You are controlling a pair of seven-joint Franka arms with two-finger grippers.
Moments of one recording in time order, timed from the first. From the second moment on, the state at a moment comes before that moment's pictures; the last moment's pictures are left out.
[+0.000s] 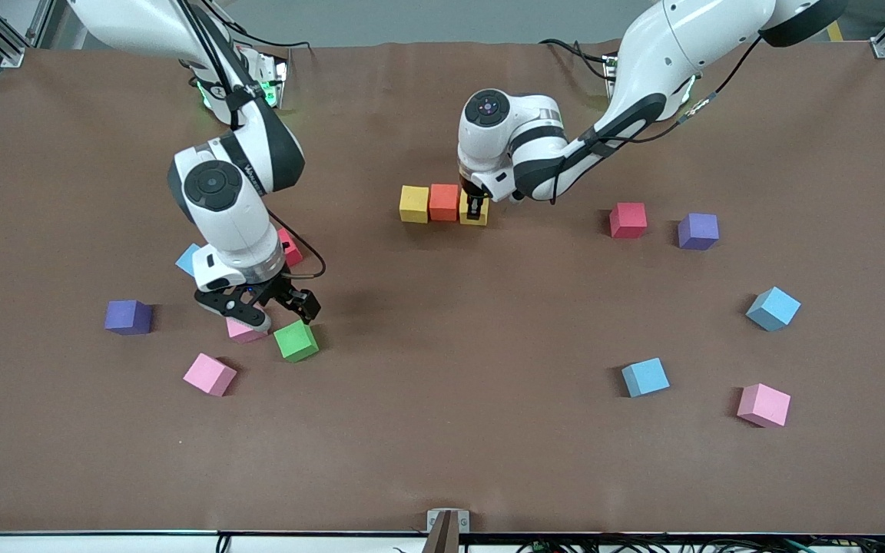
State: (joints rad) left arm 0.01 0.67 -0.97 -2.12 0.74 2.39 -2.88; right arm 0.31 0.32 0.07 -1.92 -0.19 2.39 0.77
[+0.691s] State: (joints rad) left arm 0.00 0.67 -0.96 -2.11 0.74 2.39 -2.89; right arm 0.28 0.48 0.08 -1.79 -0.19 2.39 0.20
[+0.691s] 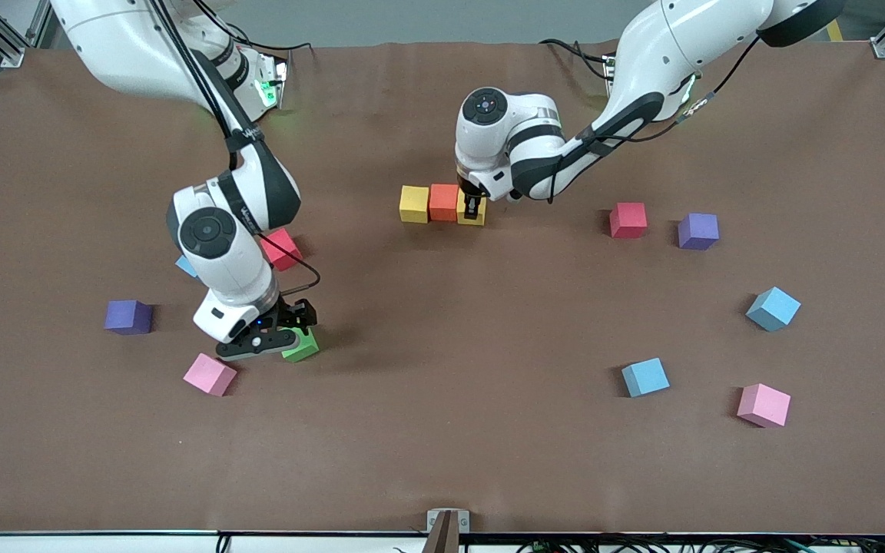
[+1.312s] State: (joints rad) left arm -0.02 0.69 -0.96 -2.08 0.74 2.39 -2.89; right arm 0.26 0.59 0.08 -1.73 -0.18 2.33 0.03
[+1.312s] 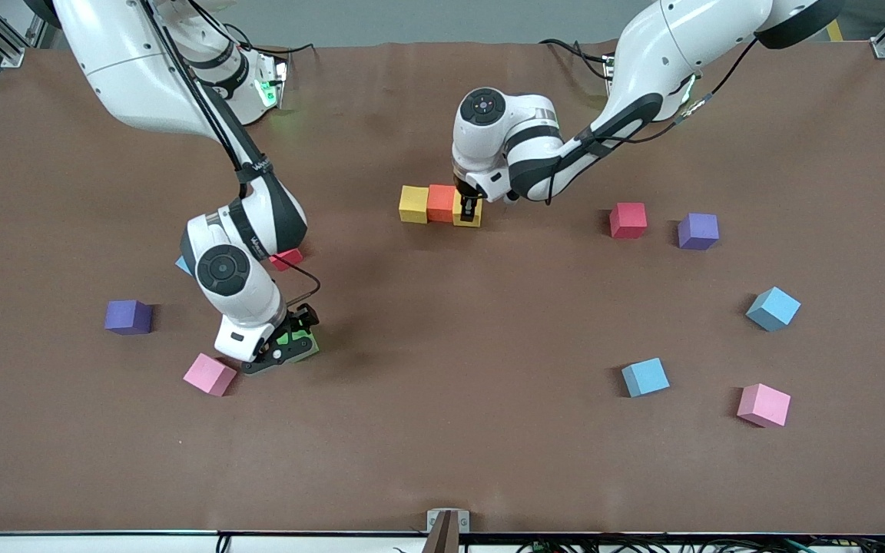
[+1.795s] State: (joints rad) left arm -0.03 0.69 -0.96 -2.07 0.74 2.38 -2.89; right arm 0.25 0.63 0.08 -1.72 -0.11 2.34 0.02
